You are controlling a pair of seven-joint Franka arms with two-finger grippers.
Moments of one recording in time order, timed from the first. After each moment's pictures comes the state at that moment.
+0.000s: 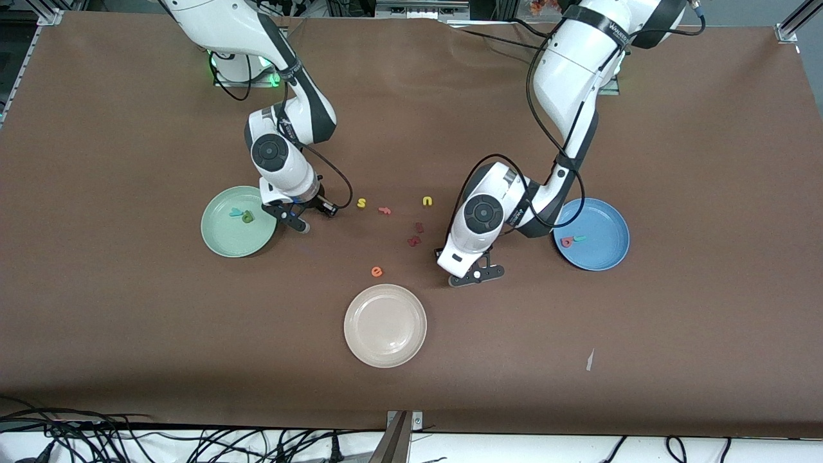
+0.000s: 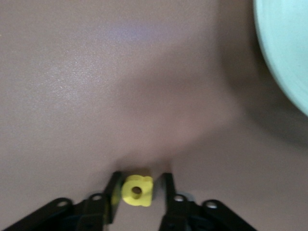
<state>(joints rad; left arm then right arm) -0.55 0.87 -0.03 -1.43 -0.05 2.29 -0.78 0.62 0.46 -0.09 -2.16 0.22 2.61 0.88</state>
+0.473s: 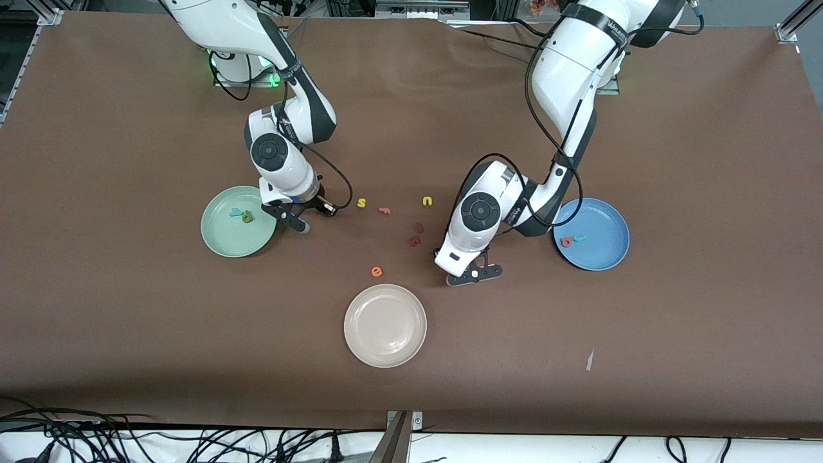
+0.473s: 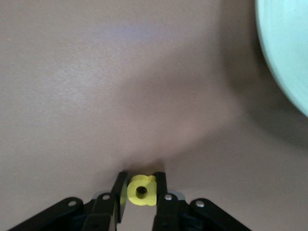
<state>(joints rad) -0.55 0.87 -0.03 -1.43 -0.04 2.29 -0.79 0.62 0.46 -0.09 -2.16 0.22 2.61 0.88</state>
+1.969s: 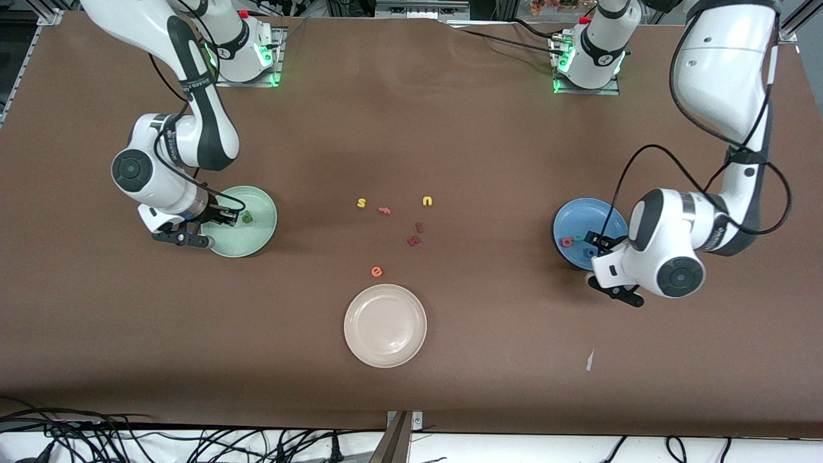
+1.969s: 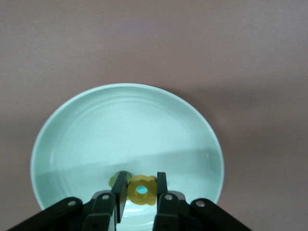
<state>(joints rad) -0.09 0.65 -0.01 -1.48 0.05 1.71 0.26 0.58 0.36 -0.48 -2.17 0.22 2.38 0.10</state>
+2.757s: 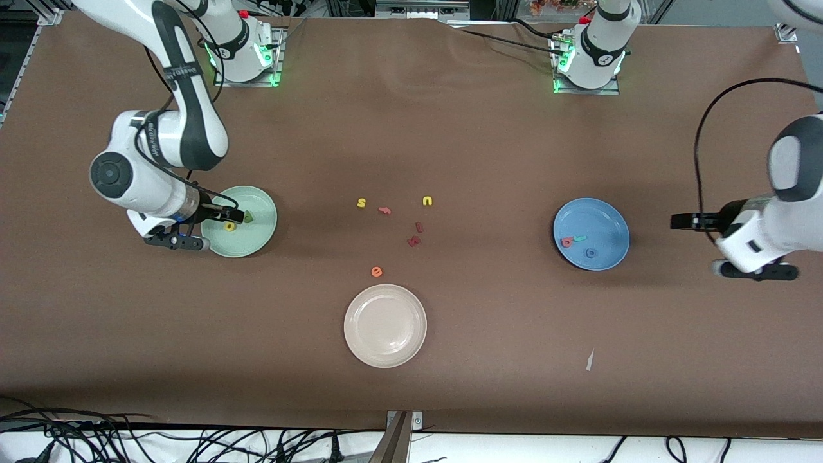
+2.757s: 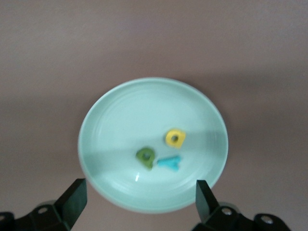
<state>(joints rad) 0.12 0.39 -0.02 -1.46 0.04 1.56 0.08 0.58 0.31 -0.48 -1.97 0.22 2.03 0.09</state>
